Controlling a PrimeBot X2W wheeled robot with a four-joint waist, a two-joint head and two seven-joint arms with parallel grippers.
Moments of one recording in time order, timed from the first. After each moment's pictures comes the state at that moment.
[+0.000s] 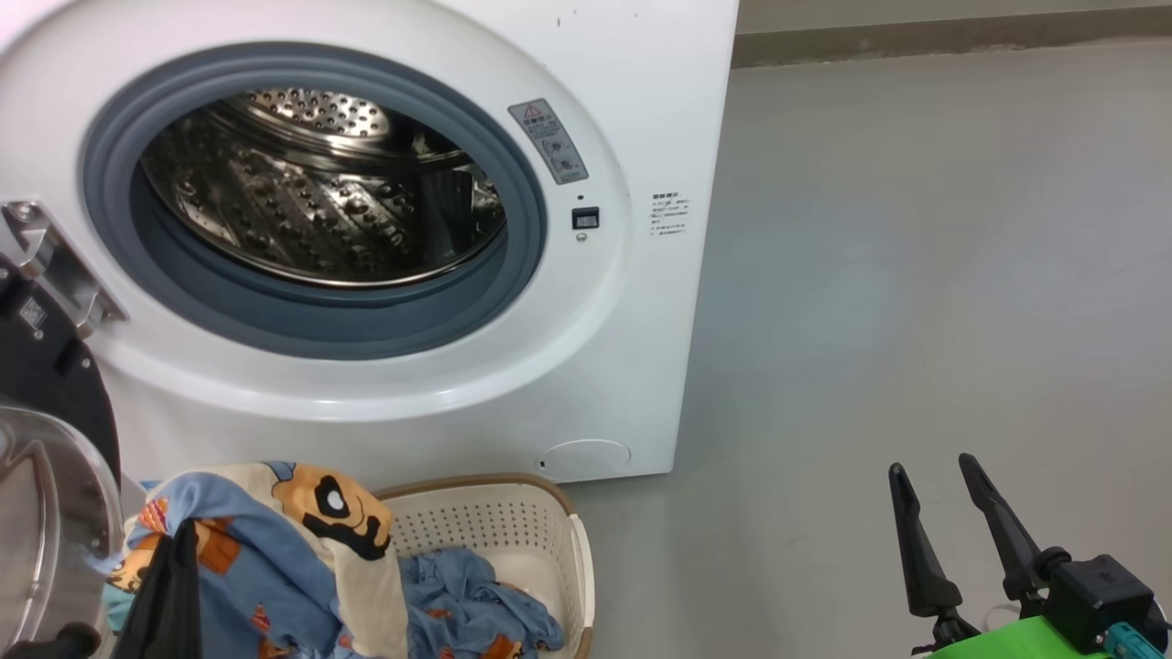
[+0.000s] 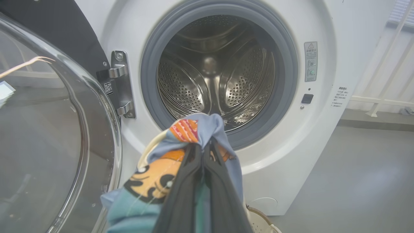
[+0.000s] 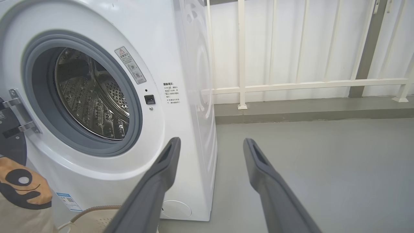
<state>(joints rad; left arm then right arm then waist) 0.11 0.18 0.05 0.02 -0.36 -0.13 -0.26 0.07 -0.04 -0.04 0.01 0.17 0.13 -0.26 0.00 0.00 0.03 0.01</state>
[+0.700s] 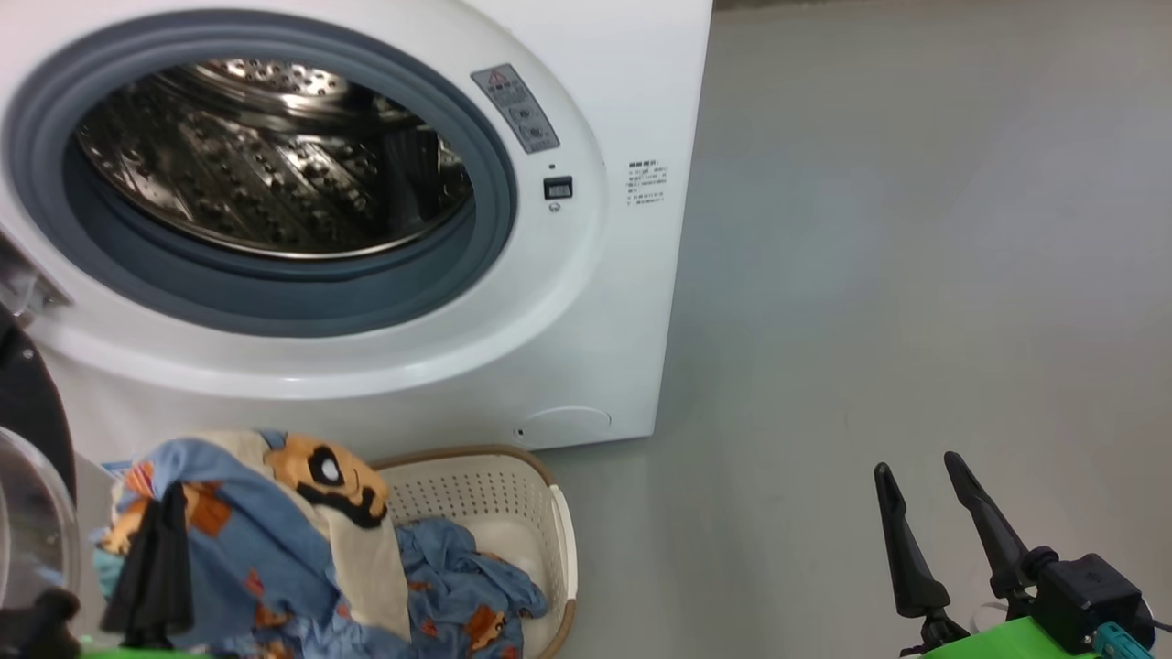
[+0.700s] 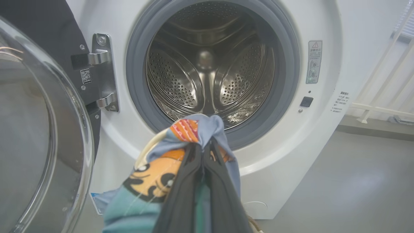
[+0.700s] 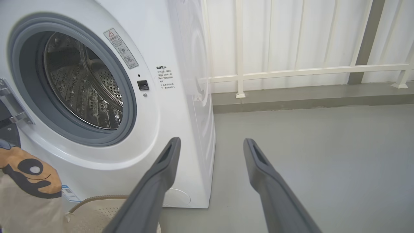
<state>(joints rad) 0.07 0.17 0.05 0.03 -0.41 -0.13 -0.26 0.07 -0.04 -0.02 0.00 0.17 0.13 -0.26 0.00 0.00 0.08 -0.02</state>
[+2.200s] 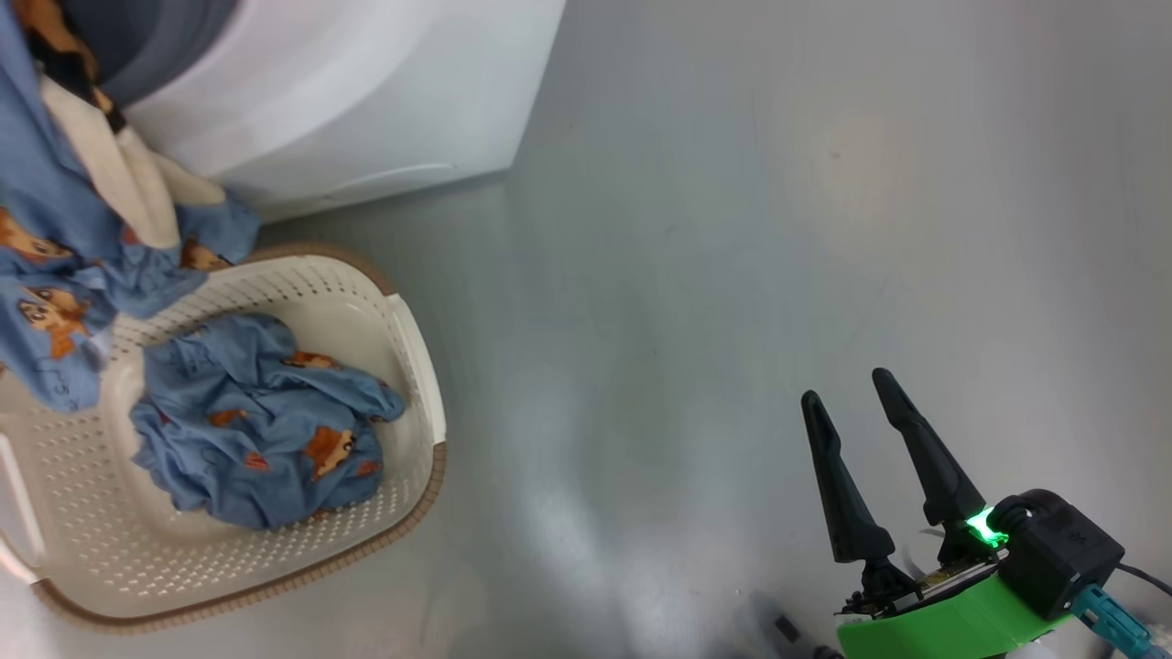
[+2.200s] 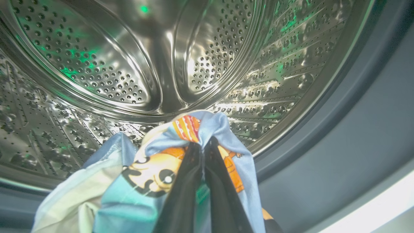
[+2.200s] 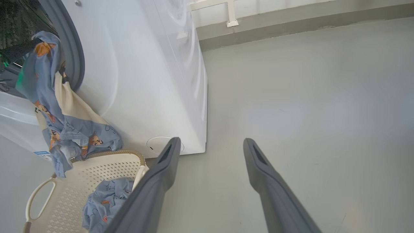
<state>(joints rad) -0.90 0.60 -0.33 0.43 -0.76 -0.13 -0.24 -0.01 -0.04 0.14 -0.15 0.26 0.13 -0.26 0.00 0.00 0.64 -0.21</state>
